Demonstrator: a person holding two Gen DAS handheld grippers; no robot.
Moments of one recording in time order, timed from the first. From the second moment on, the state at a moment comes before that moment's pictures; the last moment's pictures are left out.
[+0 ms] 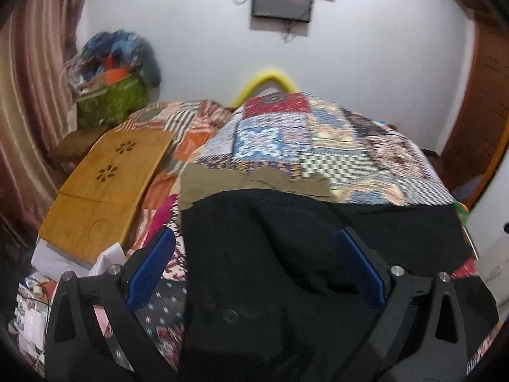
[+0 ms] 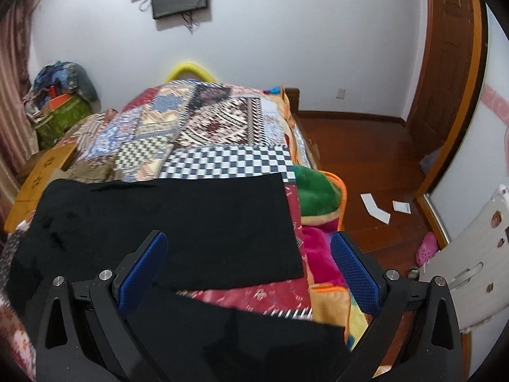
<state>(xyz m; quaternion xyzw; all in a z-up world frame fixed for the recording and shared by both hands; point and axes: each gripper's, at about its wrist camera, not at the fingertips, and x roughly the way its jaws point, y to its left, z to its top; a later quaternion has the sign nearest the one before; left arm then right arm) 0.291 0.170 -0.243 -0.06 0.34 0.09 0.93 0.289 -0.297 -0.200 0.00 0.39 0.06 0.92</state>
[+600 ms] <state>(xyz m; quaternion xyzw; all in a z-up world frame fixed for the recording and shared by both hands) 0.414 0.298 -0.353 -0.19 0.47 0.16 0.85 0.380 -0.295 -0.240 -0.05 0.41 0.06 0.91</state>
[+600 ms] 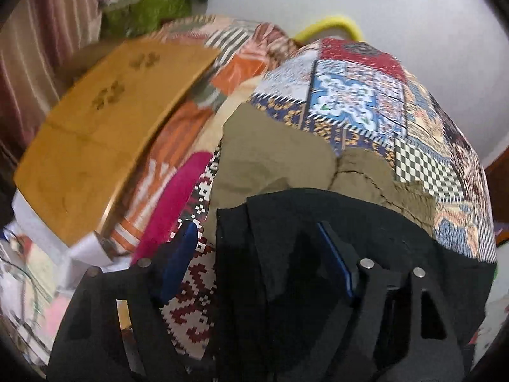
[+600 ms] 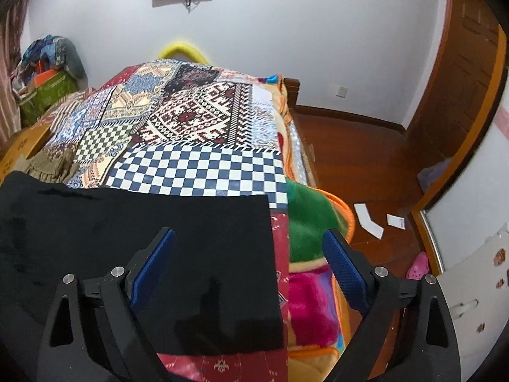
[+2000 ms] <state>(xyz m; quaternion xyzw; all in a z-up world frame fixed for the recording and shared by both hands) 0.402 0.278 -0.322 -0.11 0.46 0.15 0.87 0.455 -0.302 -0.269 0.03 0.44 0.09 0.89</state>
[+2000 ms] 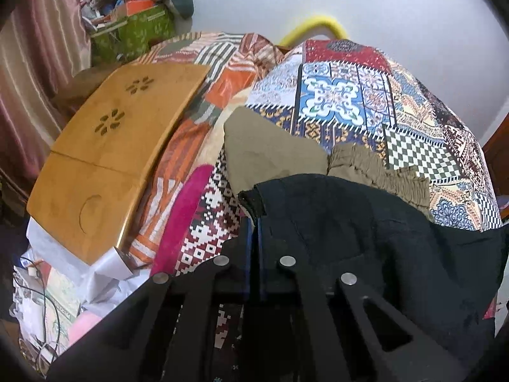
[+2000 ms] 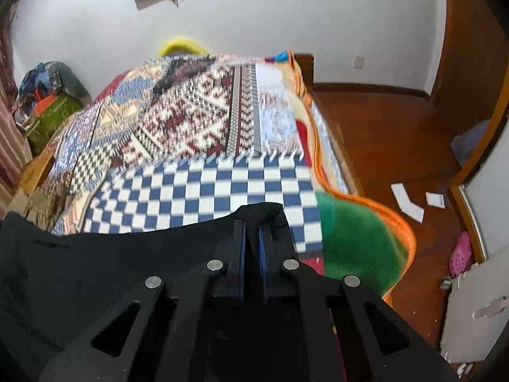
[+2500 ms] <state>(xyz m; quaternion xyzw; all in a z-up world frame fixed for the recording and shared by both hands) 0.413 0.276 -0.325 -0.13 0.48 0.12 0.86 0.455 -0.300 -0.260 0.04 0.43 0.09 0.90</state>
